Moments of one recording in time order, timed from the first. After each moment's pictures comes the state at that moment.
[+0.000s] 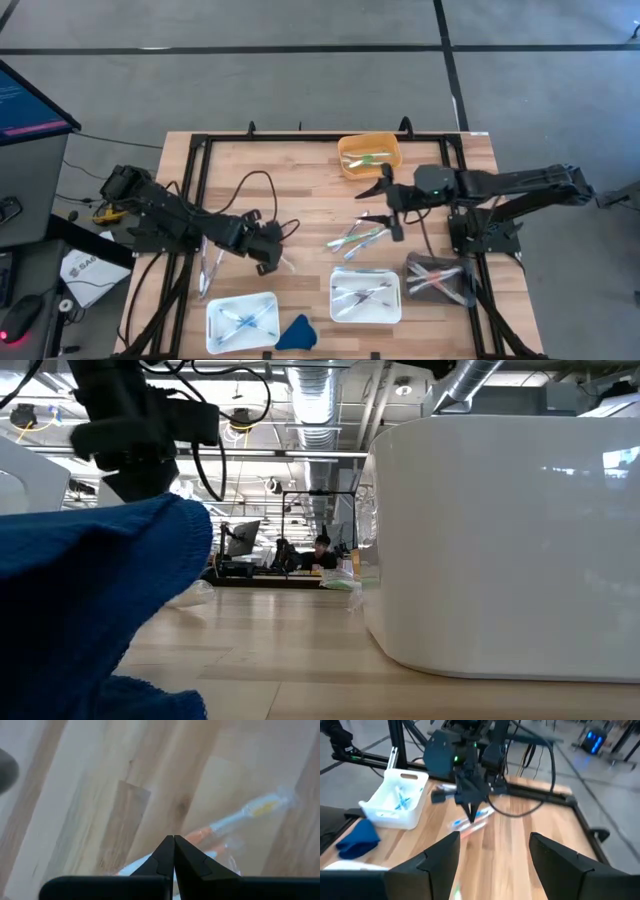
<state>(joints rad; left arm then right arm) -0.35 1.50 0.91 -0.73 -0.39 -0.63 0.08 1.09 0.95 -0.19 0.03 -0.18</state>
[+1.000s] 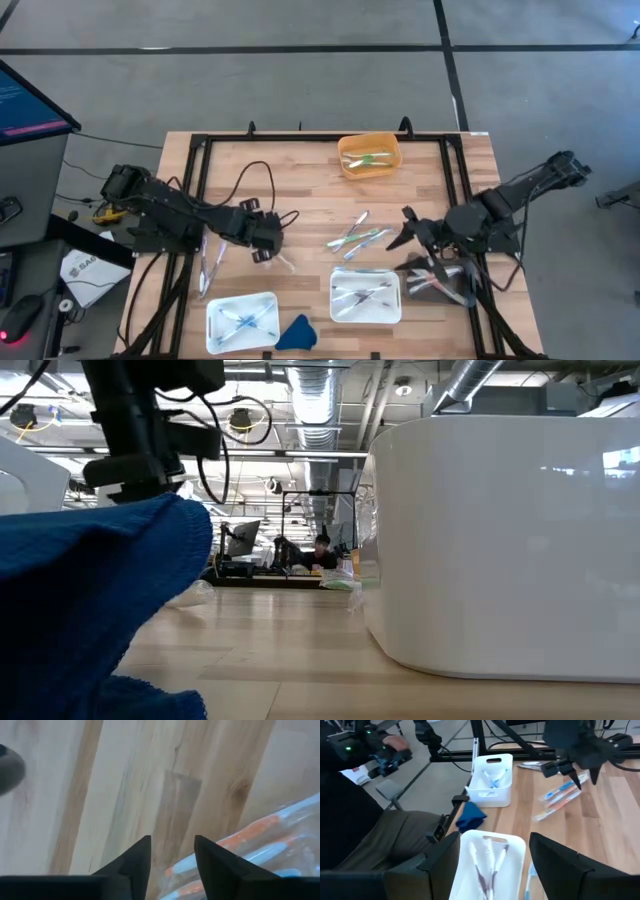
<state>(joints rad) -0.25 1.50 0.90 -0.83 -0.44 -0.47 0.49 0.92 0.86 -0.35 0.09 0.24</state>
